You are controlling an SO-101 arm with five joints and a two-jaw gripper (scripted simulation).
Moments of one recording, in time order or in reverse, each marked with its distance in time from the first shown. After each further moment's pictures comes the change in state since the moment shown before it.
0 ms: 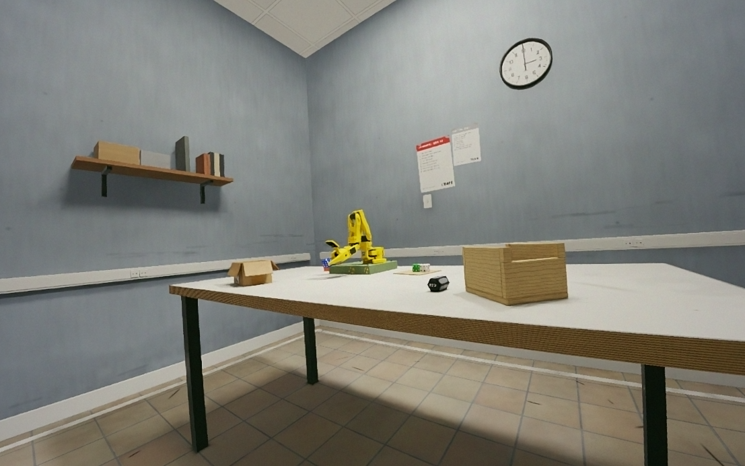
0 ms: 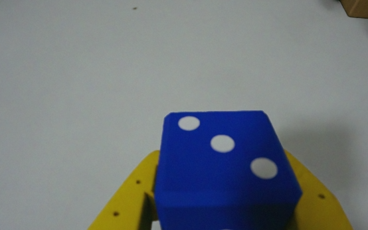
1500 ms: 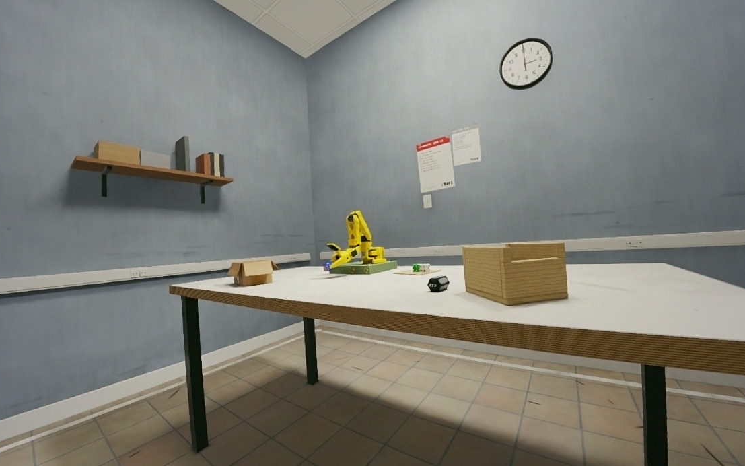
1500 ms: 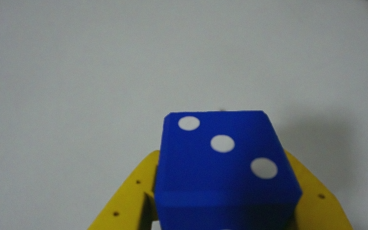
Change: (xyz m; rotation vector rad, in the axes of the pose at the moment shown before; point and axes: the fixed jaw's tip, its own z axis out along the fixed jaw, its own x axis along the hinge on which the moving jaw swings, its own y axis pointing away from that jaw) arm 0.015 -0.001 -0.001 0.001 0.029 -0.016
